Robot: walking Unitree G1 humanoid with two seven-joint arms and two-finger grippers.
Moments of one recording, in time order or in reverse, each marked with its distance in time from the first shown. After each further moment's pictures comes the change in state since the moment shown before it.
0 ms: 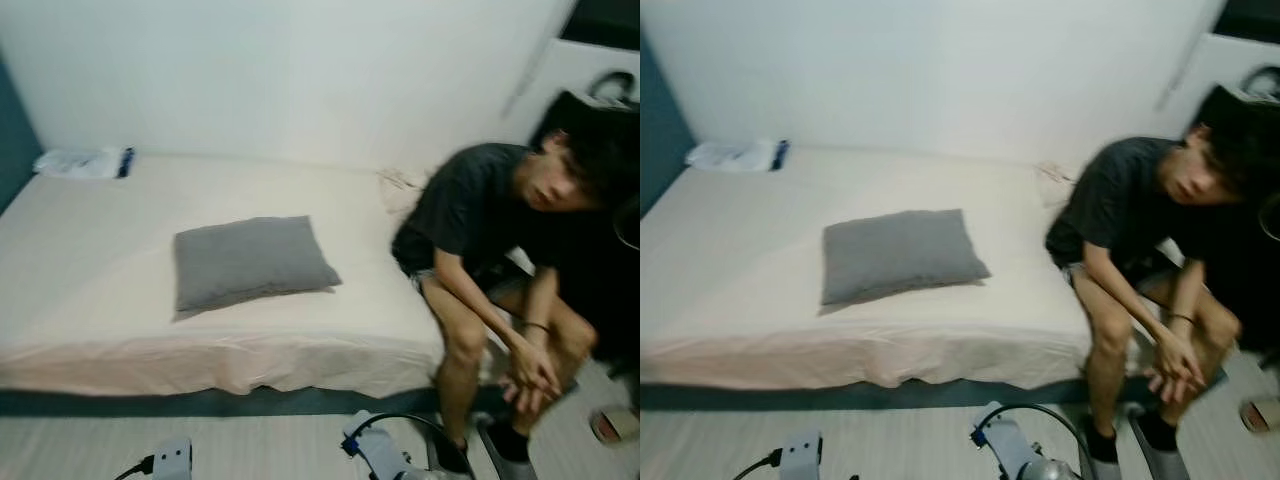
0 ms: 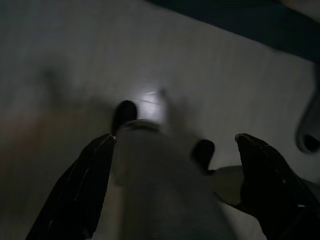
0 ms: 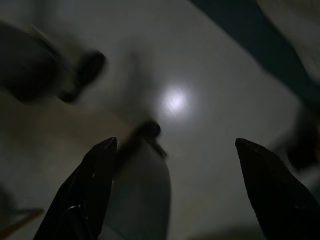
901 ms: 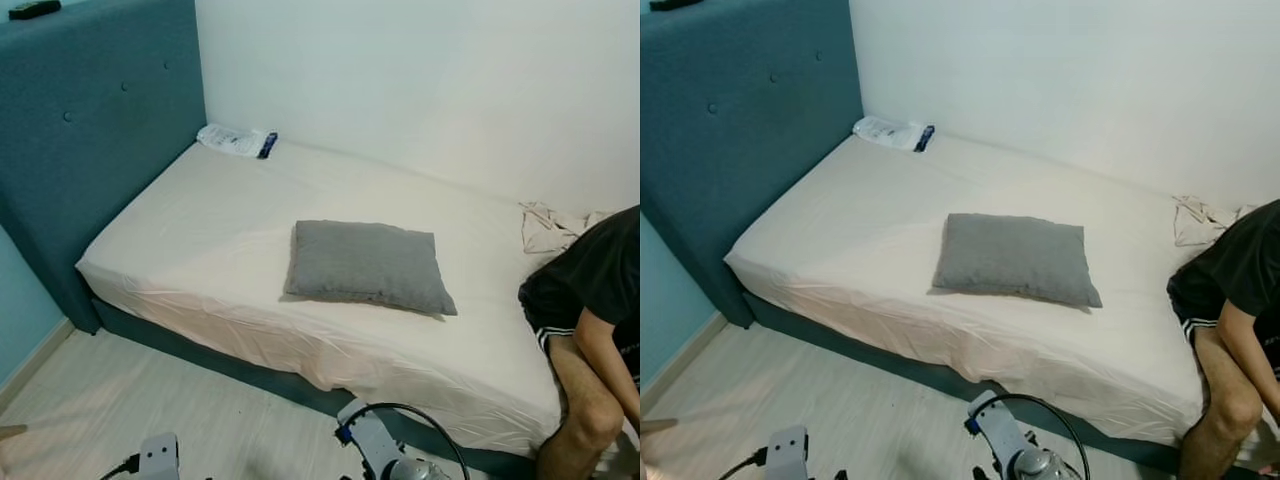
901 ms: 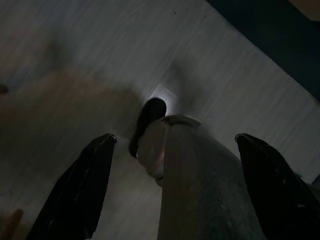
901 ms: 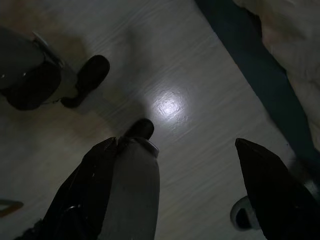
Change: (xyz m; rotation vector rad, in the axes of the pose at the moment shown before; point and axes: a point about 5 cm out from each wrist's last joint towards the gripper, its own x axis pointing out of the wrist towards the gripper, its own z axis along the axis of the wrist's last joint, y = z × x) left arm 0.000 0.006 0.002 -0.032 -0.012 0.014; right arm -0.001 -0.009 0.001 0.022 0.013 -0.083
